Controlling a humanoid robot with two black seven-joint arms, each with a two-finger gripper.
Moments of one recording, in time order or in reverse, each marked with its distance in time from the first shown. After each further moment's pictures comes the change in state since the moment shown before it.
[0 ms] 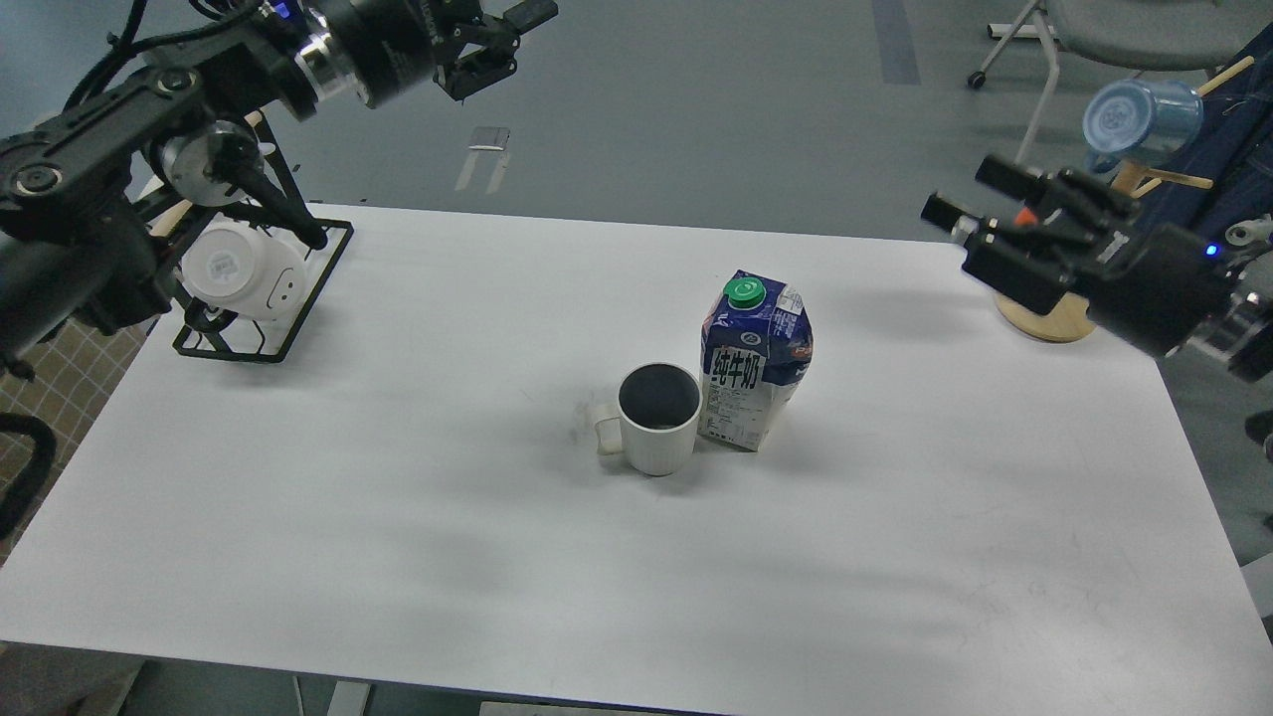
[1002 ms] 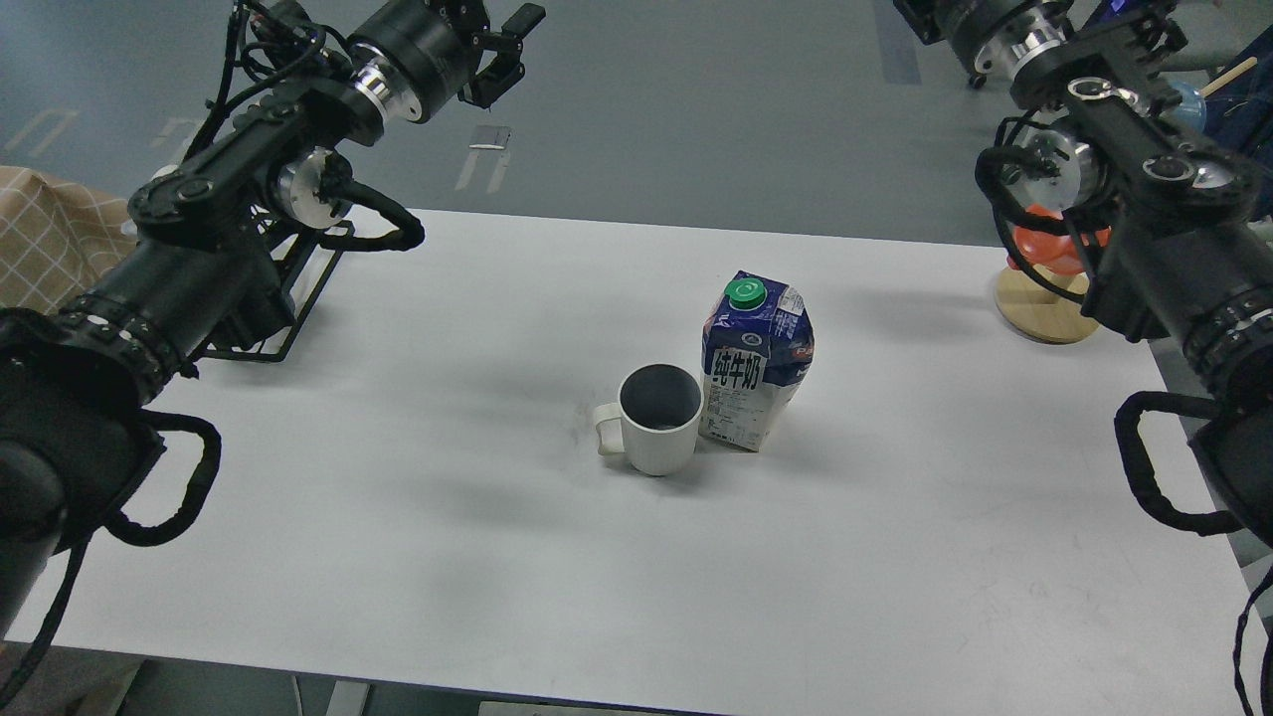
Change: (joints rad) left arm -0.002 -0.324 -0.107 0.516 -0.017 0.020 -0.053; right arm 0.121 0.949 0.565 -1.224 0.743 0.773 0.000
